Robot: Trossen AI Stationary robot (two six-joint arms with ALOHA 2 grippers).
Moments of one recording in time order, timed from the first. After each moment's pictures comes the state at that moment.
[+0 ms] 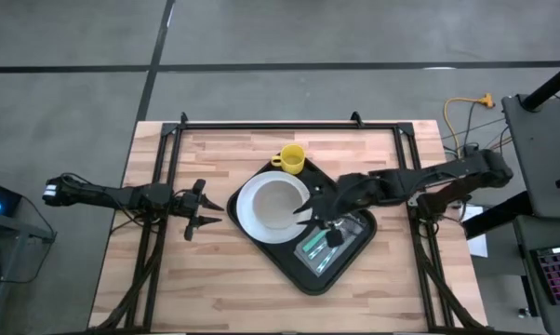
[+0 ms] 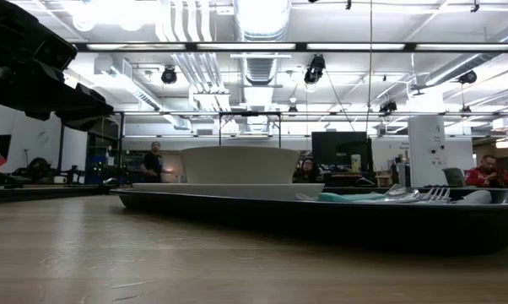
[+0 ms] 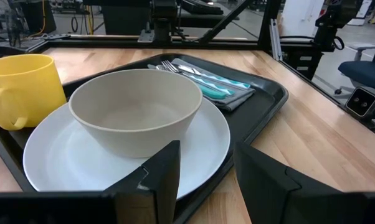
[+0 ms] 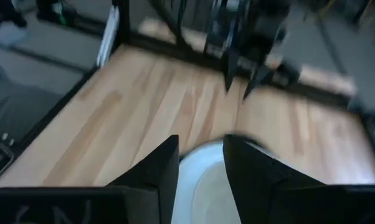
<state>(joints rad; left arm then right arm) -0.10 0.29 0.01 0.02 0.02 -0.05 0.20 1.41 1.23 -0.31 0.00 -0.13</state>
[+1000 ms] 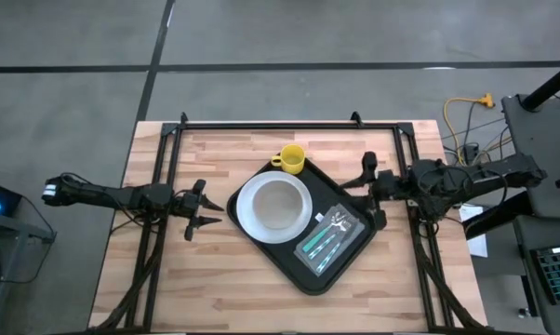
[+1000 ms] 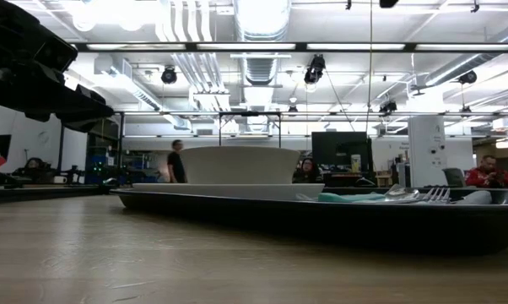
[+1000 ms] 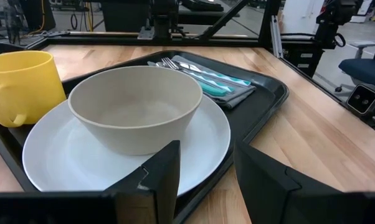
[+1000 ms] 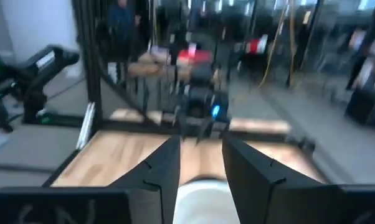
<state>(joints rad) -0.10 0.30 0.01 0.02 0.02 -0.05 0.20 0.83 0.74 0.03 0.13 -0.01</state>
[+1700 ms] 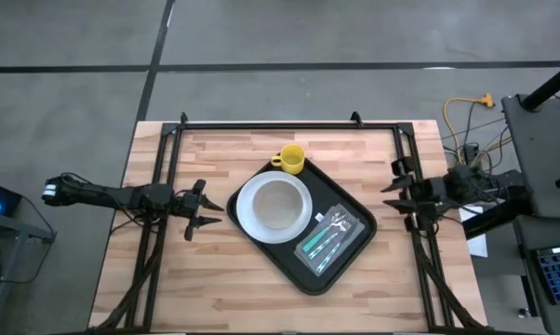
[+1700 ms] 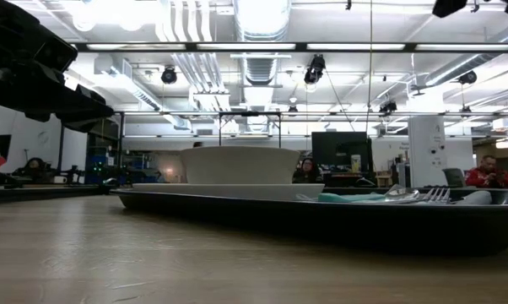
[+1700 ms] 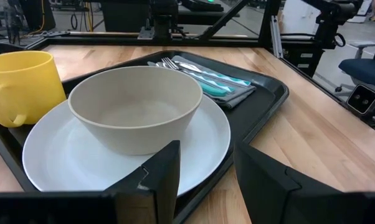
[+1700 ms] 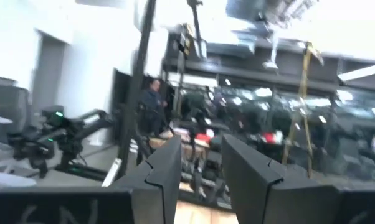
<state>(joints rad) -0.10 0.30 0.01 0.02 0.02 -0.05 0.20 0.23 0.29 0.27 -0.02 -0.14</state>
